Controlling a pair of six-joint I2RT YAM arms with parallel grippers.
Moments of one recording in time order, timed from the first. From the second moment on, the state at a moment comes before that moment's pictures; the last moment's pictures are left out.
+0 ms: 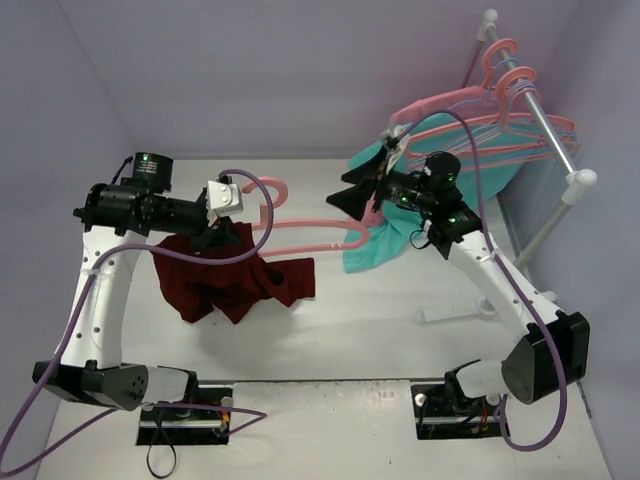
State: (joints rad) left arm -0.14 1.33 1.72 -1.41 0.89 1.02; right arm 0.40 1.36 1.18 0.19 -0.81 0.24
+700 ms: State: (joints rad) left arm -0.14 1.14 1.46 -1.02 0.58 0.57; right arm 0.75 1.25 0.91 0.08 -0.14 0.53
